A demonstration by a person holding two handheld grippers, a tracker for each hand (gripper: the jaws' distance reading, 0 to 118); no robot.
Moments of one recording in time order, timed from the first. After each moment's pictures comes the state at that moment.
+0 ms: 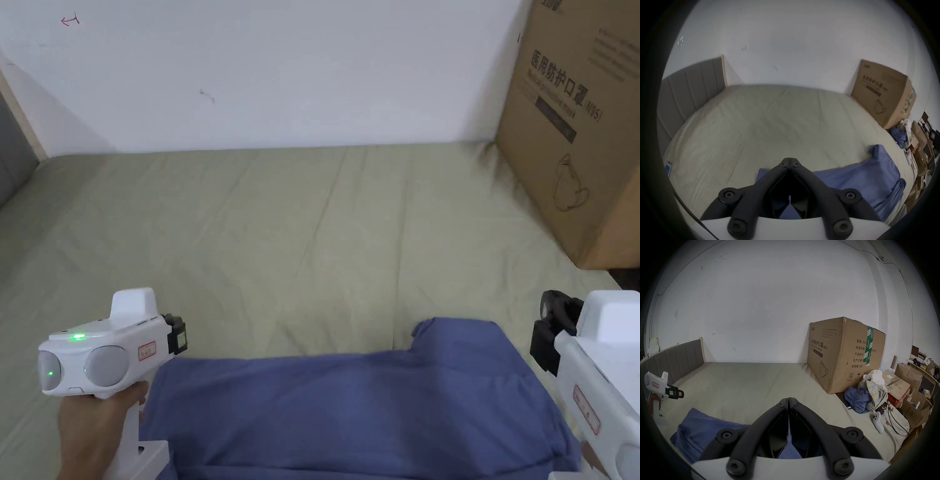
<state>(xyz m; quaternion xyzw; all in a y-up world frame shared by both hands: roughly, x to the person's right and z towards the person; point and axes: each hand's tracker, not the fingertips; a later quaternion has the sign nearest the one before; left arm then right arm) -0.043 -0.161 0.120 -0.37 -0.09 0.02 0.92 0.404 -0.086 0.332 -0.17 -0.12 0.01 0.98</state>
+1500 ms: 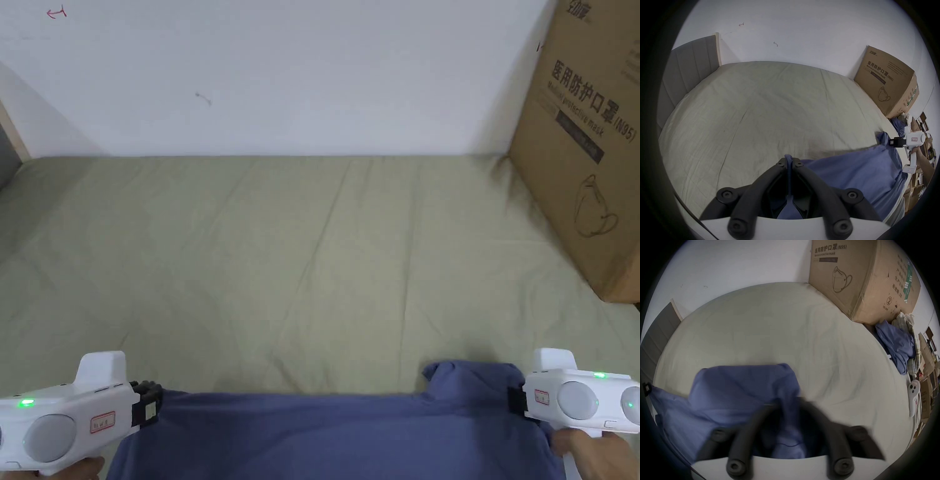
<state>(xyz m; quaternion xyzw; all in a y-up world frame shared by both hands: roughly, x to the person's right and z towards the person) -0.065 -0.199 0.115 -0.42 -0.11 0.03 0.90 0.497 -0.266 0.152 -0.48 -0.11 -0.04 0.87</state>
